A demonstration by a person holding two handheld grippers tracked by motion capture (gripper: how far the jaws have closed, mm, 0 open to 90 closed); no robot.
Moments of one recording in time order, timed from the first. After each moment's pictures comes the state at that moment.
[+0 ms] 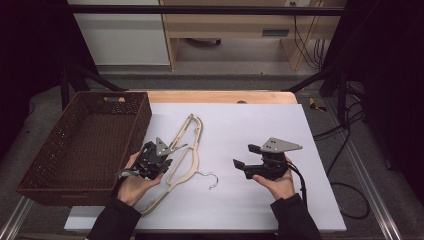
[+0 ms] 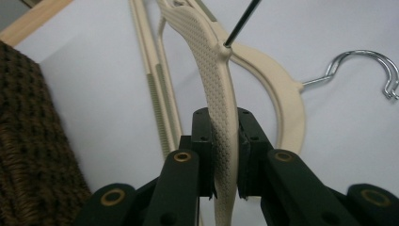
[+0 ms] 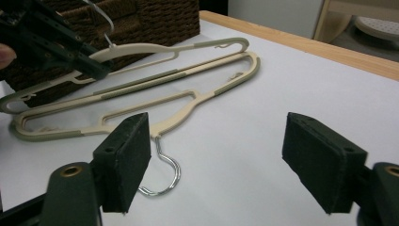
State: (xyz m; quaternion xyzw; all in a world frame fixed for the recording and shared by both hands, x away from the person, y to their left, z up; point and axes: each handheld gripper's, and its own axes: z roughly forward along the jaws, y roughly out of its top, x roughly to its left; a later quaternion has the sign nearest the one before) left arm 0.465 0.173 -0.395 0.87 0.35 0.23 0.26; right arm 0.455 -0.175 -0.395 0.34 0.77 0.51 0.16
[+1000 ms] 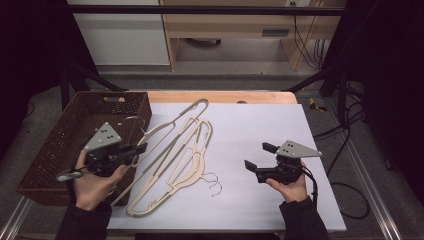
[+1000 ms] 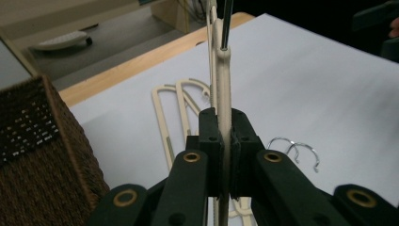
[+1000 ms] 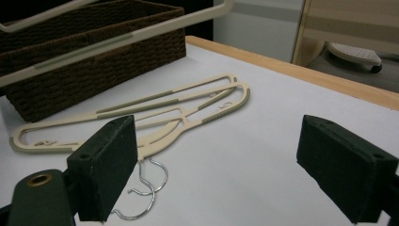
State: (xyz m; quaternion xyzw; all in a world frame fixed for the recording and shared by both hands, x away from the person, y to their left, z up) left arm 0.417 0.249 -0.292 0.80 0.33 0.22 0.45; right arm 0.436 -0.202 -0.383 0.34 0.75 0.54 0.20
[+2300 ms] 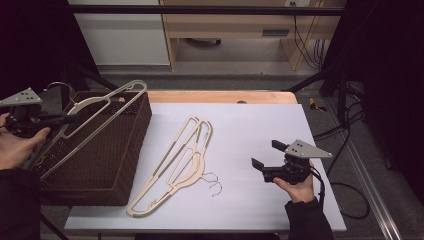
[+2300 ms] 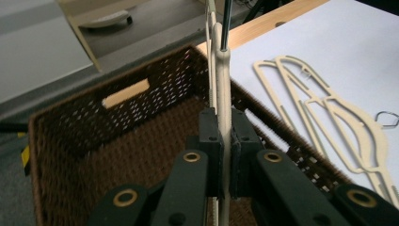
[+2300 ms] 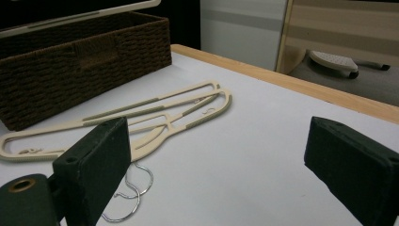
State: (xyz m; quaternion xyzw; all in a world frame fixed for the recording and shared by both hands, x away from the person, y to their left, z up) left arm 0.495 0.428 -0.274 0.80 0.38 0.23 0.41; right arm 0.432 -0.217 -0.376 0.35 0.73 0.54 0.22
